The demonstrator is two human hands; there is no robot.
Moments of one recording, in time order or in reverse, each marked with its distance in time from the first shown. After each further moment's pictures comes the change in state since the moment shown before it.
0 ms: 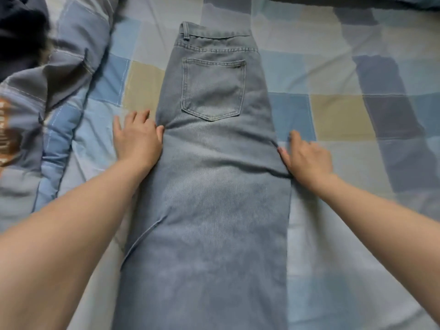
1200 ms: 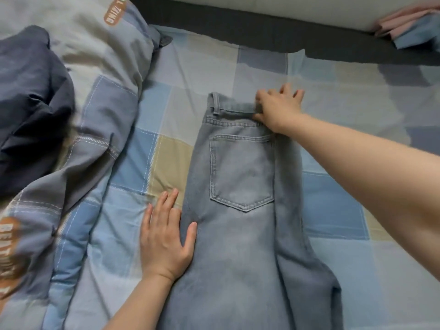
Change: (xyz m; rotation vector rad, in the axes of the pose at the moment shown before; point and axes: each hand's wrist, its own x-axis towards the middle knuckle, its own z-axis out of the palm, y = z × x) left_hand 0.002 -0.009 0.024 -0.222 0.050 0.063; right_hand 0.307 -0.141 -0.089 0.079 -0.045 -0.224
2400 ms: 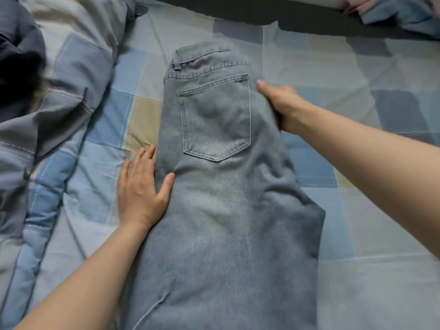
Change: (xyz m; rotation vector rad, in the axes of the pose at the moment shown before) left_hand -0.005 -0.002 0.003 -0.112 0.118 0.013; right_hand -0.130 0.025 -0.004 1.454 -0.132 0.440
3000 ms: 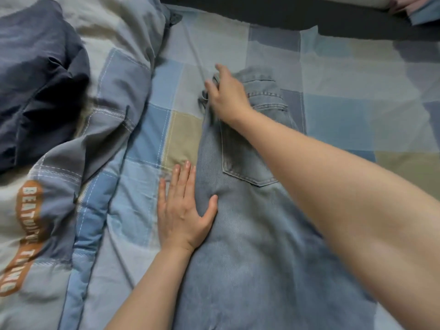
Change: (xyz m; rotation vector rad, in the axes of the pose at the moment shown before) left_hand 0.002 0.001 0.002 0.068 -0.071 -0.035; right_hand 0.047 -0.028 0.174 -0.744 0.043 -0.579
